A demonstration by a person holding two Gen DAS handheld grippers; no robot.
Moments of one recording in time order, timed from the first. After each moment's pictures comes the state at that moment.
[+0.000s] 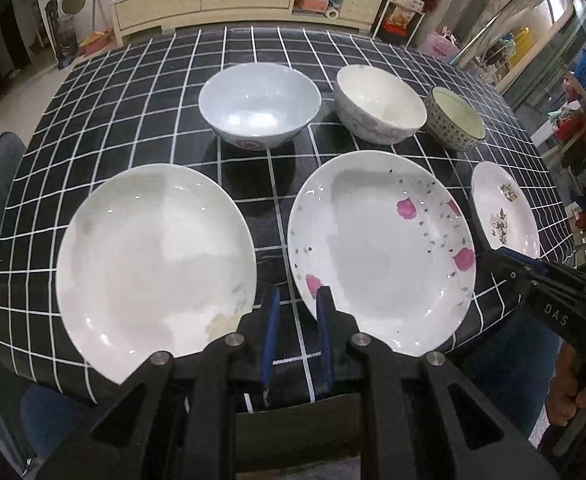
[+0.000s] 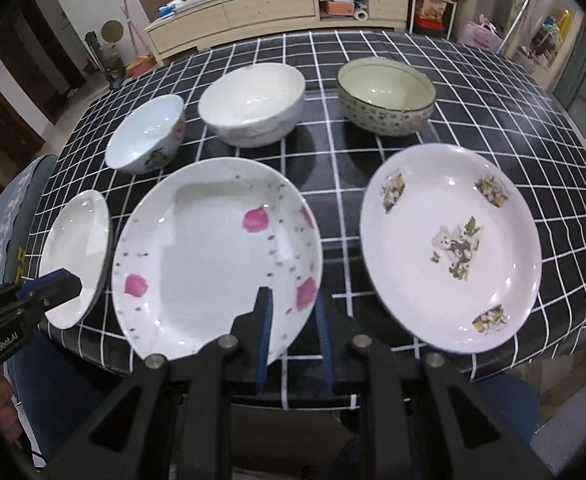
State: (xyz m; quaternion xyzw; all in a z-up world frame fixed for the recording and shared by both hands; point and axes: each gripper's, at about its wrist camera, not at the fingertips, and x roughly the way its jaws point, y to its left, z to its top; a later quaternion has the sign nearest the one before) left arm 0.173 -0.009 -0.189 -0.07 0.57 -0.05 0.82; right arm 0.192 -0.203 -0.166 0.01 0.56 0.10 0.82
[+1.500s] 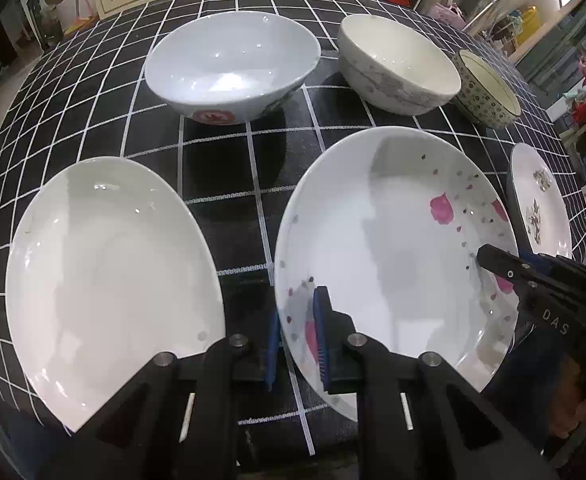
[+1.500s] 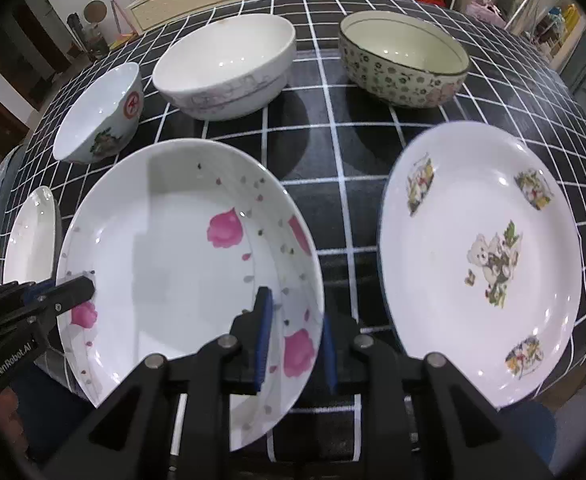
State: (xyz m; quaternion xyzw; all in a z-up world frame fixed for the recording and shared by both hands) left arm 0.213 -0.024 -0.239 -0.06 0.61 -0.06 0.79; right arm 0.218 -0.195 -0.208 0.00 0.59 0.09 0.80
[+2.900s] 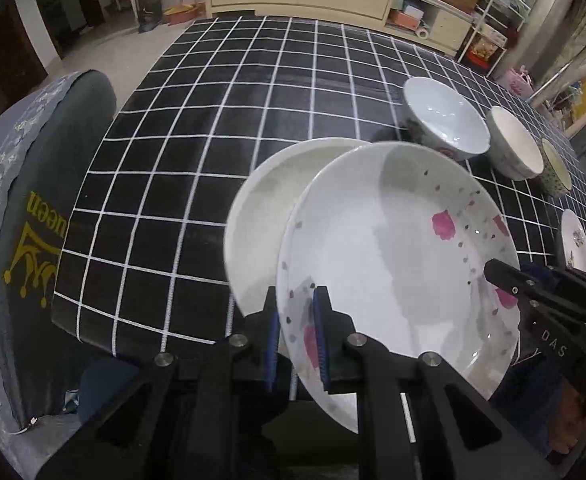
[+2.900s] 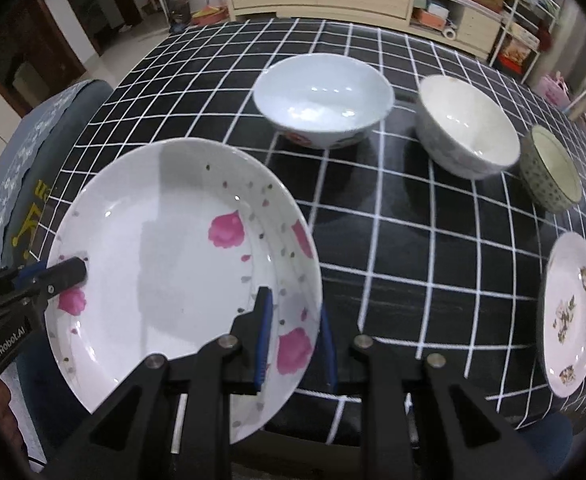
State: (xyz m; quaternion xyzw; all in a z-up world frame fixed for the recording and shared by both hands) left arm 0.132 0.132 -0.202 -0.11 0.56 0.08 0.81; right arm 0.189 -0.025 -0.180 -0.10 0.56 0.19 0.80
